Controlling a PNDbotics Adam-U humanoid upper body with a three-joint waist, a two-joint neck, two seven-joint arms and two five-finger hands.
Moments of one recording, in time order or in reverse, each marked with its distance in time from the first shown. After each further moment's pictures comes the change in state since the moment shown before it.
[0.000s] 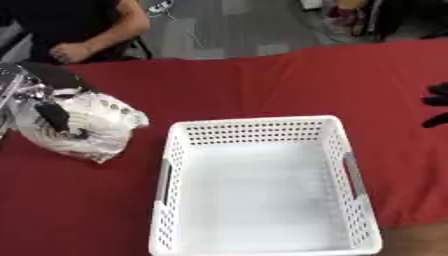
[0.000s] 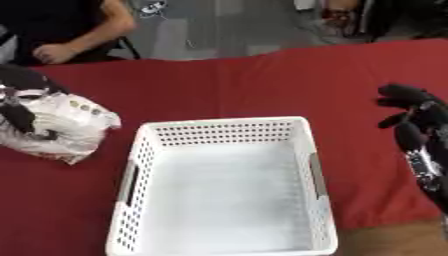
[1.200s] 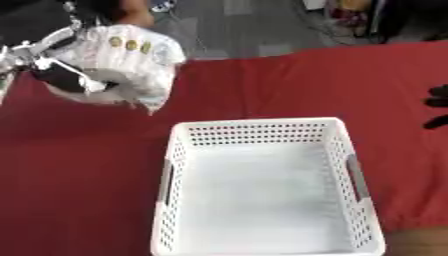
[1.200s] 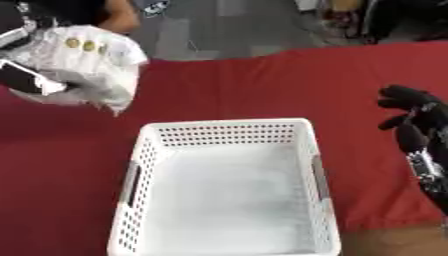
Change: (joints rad) left arm 0.086 0.014 0.138 -0.627 0.520 0.191 0.239; right arm 0.000 0.000 -0.006 0.000 0.000 0.000 -0.001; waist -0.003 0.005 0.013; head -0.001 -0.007
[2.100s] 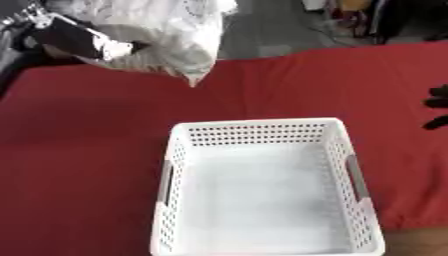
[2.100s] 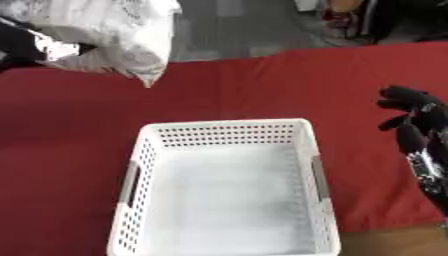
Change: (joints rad) left arm -0.087 -0.062 -0.040 -0.115 0.076 0.021 -0.050; right arm 0.000 0.000 0.000 0.000 0.000 0.000 0.001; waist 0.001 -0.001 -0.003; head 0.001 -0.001
